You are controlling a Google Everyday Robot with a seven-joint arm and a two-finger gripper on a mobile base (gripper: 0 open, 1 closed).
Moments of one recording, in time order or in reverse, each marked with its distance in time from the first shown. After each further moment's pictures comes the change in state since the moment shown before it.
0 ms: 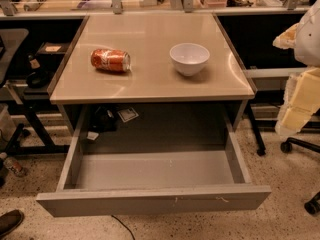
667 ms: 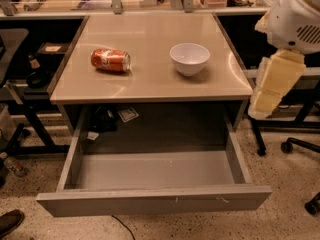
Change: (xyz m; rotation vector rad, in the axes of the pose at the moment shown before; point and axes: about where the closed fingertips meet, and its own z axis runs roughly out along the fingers) arm -0.043 -0.013 -0.007 0.054 0.008 0.000
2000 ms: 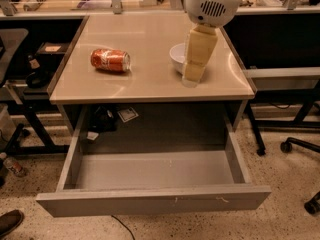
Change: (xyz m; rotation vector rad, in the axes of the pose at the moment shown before) arm -0.113 -0.045 0.036 0.000 0.009 -0.058
